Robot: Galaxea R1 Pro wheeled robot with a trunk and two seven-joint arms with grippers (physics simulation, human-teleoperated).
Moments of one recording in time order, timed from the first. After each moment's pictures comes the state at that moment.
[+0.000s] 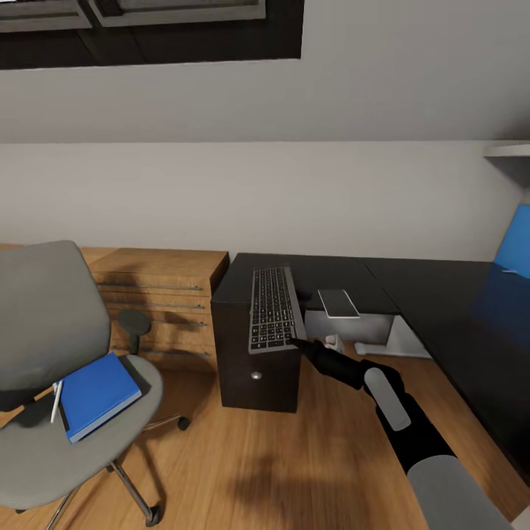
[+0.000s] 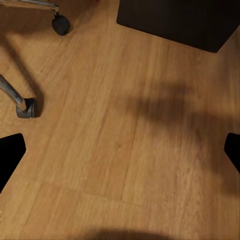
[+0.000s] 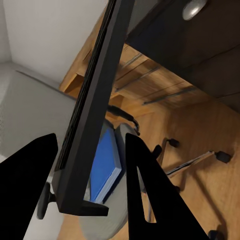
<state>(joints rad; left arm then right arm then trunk) 0.01 -0.05 0.01 -0.57 0.17 -0.42 -0.07 -0.62 -0.04 0.09 -1.02 -0.94 0.70 0.32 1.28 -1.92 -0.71</state>
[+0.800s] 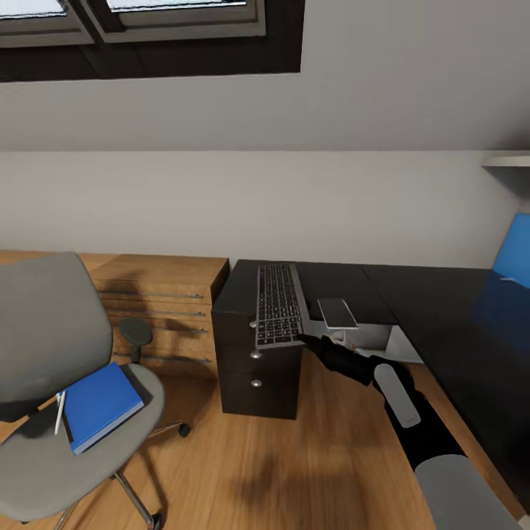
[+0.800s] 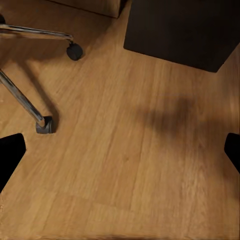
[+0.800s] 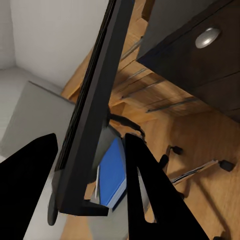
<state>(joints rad) 0.01 -0.05 0.01 -0.39 0.17 -0.70 -0.07 -0.62 -0.06 0.05 -1.06 -0.94 0.75 0.31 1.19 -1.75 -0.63</state>
